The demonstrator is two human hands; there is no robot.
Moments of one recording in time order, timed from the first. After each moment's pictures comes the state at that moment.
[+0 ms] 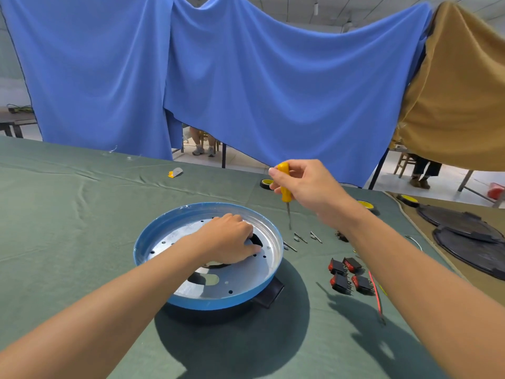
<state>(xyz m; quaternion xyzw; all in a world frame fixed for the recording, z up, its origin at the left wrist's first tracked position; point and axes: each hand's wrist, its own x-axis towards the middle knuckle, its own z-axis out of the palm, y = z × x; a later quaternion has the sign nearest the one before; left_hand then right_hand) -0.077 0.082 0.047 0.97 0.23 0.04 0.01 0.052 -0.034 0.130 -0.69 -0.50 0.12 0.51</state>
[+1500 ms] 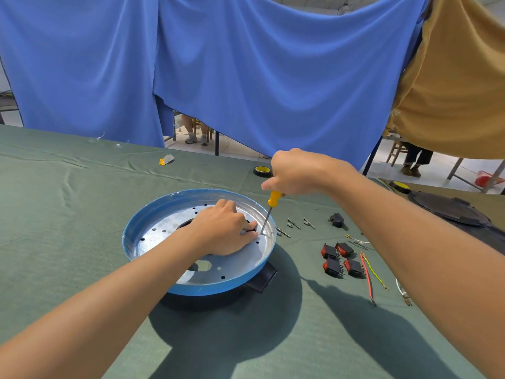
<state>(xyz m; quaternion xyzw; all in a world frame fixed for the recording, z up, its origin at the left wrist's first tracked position) -0.073 0.081 0.034 0.97 0.21 0.06 -0.03 0.047 -0.023 0.157 -0.82 -0.57 -0.04 -0.01</state>
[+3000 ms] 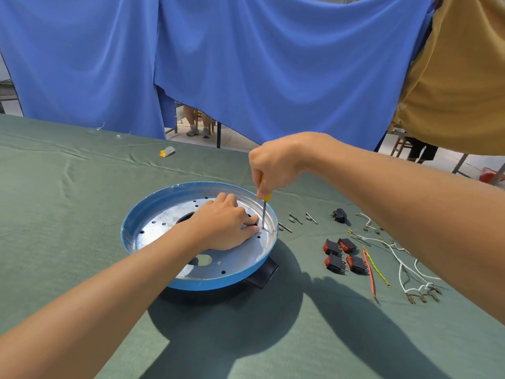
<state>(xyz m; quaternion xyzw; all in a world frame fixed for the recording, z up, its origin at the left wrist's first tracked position) -0.074 0.078 0.035 0.97 0.22 0.06 -0.02 0.032 0.009 0.170 -0.73 -0.65 0.01 -0.21</state>
